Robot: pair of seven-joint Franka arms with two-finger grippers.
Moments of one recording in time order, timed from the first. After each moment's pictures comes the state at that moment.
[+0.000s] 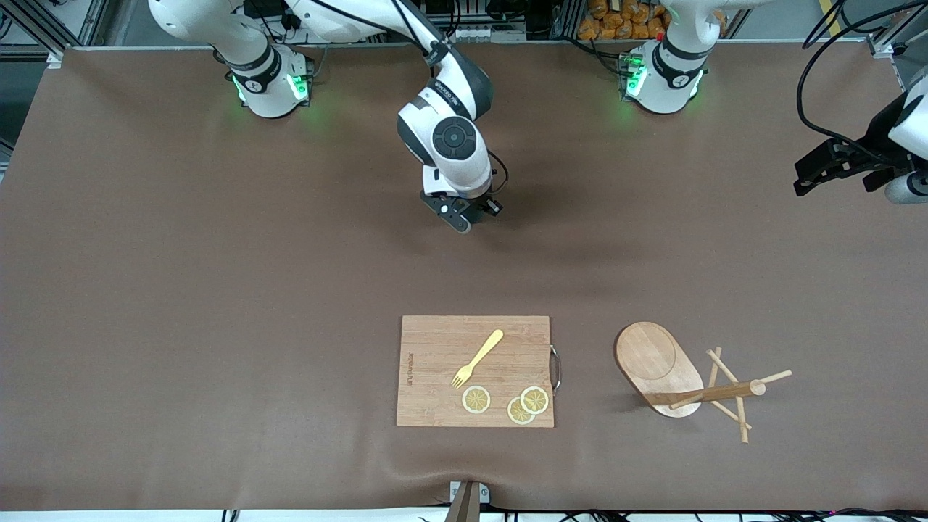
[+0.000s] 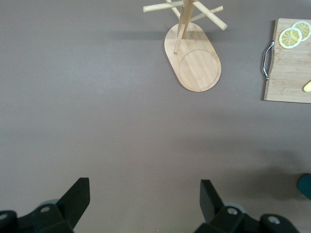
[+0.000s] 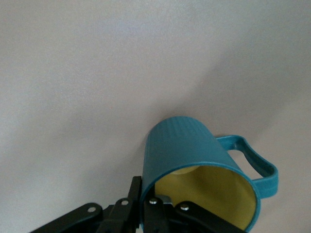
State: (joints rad) left arm 0.04 -0.01 -0.10 -1.54 0.04 1.55 -0.11; right arm 0.96 0.59 -0.06 -1.70 0.32 2.28 1.47
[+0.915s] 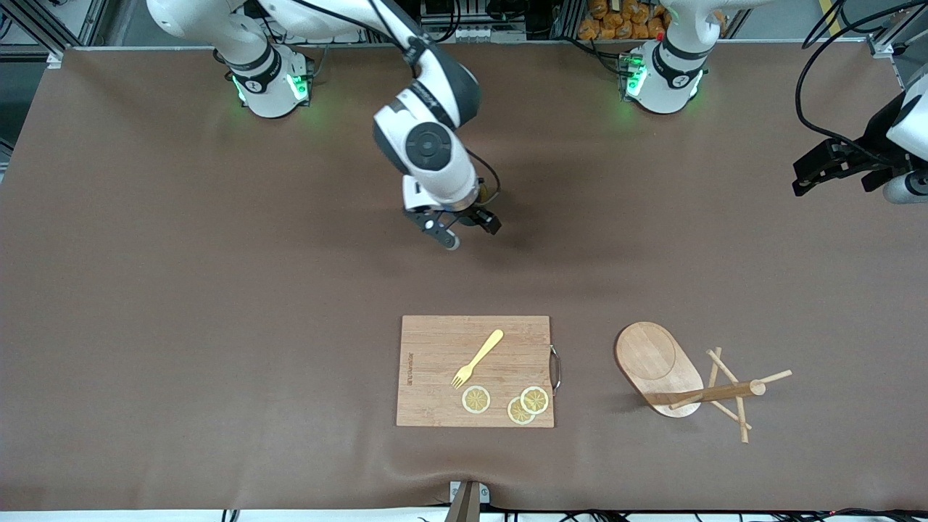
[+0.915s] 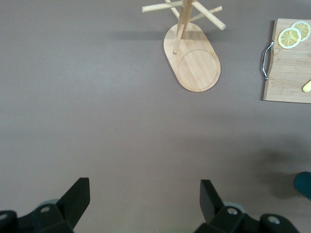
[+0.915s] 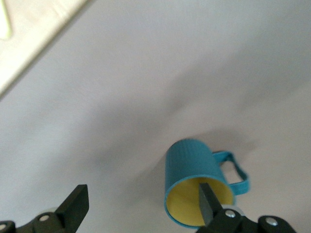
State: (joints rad) left arm 0.04 -0.01 -0.11 -1.54 0.04 1.55 -0.12; right arm 0.83 0.51 -0.07 -1.60 0.32 2.11 1.27
